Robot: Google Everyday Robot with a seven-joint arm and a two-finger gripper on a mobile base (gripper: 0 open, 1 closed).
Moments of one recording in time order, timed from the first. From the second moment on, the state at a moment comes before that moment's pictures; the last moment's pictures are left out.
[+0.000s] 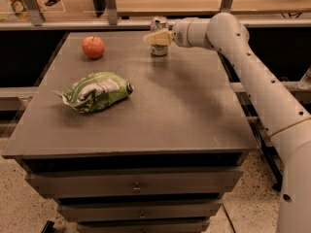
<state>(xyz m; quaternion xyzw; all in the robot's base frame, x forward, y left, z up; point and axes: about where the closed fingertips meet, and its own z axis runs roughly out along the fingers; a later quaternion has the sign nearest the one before) 0.843 -0.046 0.892 -0.31 0.73 0.21 0.57</state>
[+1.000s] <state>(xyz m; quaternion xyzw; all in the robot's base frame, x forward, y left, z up) 0.824 -0.062 0.893 -0.29 0.73 0.21 0.58</state>
